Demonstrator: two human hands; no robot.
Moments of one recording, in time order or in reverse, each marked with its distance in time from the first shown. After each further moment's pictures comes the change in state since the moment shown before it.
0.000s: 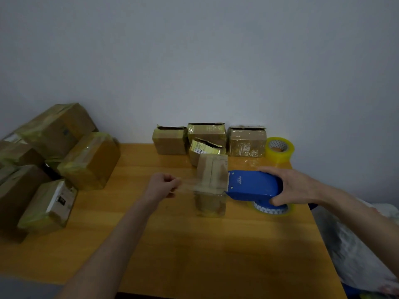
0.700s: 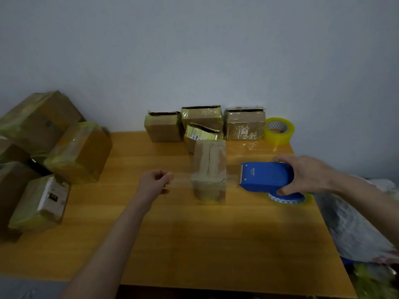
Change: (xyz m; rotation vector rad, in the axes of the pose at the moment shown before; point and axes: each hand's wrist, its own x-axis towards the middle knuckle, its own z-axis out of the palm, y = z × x) left_hand 0.013 -0.035 -0.001 -0.046 0.046 -0.037; right_hand 0.000 0.027 0.003 -0.149 0.023 0.159
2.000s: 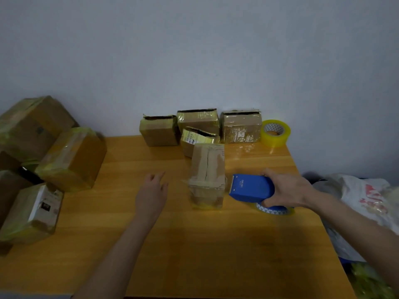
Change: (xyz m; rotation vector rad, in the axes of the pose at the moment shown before) left_hand 0.017 -0.028 0.015 0.775 0.228 0.356; right_hand 0.022 -0.004 0.048 -0.088 -0.033 0.090
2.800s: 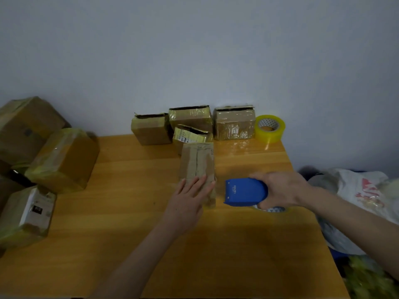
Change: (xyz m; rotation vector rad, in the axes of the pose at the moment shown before) left_hand -0.033 0.071 0.032 0.308 -0.325 0.613; right_hand 0.001 0.008 -0.007 -0.196 -0.073 -0.102
